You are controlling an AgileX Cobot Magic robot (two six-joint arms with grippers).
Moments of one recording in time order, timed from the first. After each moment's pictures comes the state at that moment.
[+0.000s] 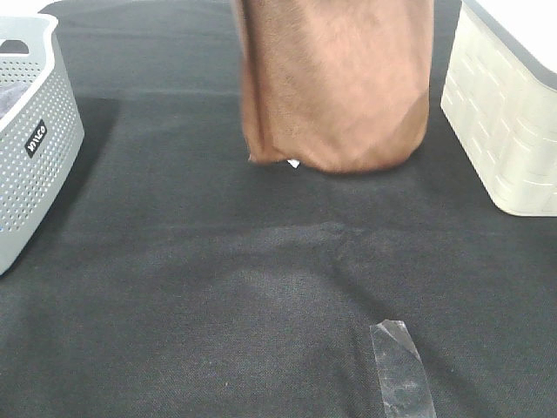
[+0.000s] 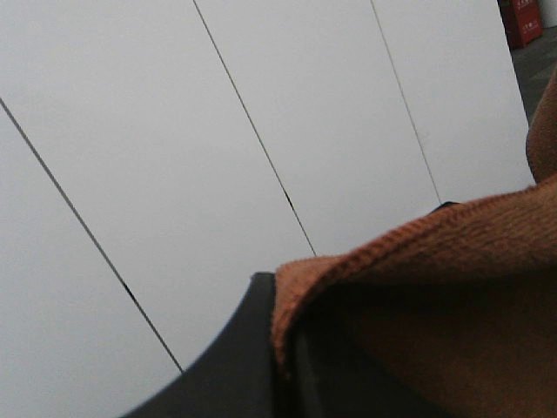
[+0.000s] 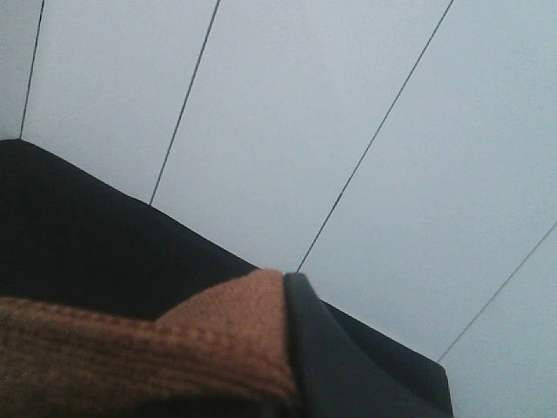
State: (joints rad) left arm -0.48 1.86 -2.15 0.28 0.33 0.16; right arm 0.44 1.93 -2.45 -0.22 0.67 -0.18
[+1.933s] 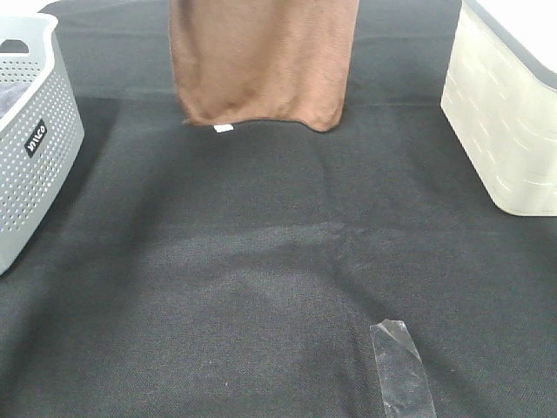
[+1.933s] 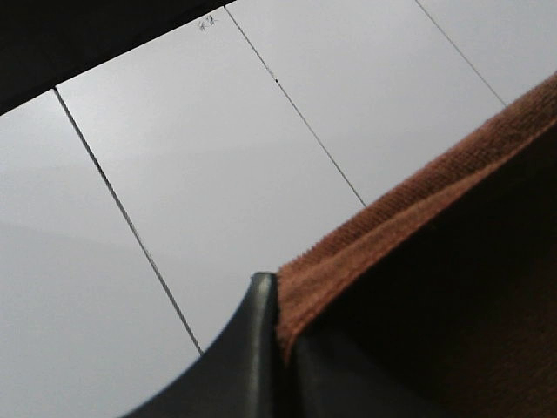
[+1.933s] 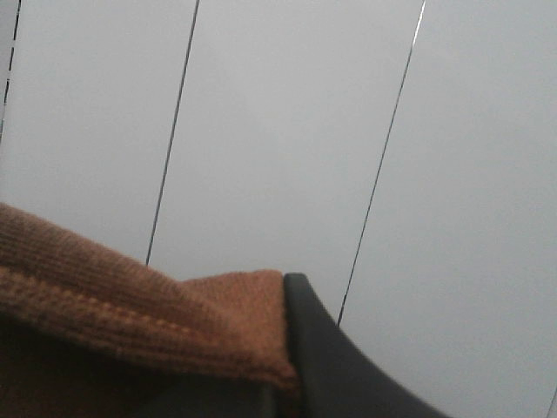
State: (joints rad) left arm -0.26 2.37 -2.55 0.38 -0.33 0.22; right arm 0.31 2.18 -2.45 -0.19 0.08 0.01
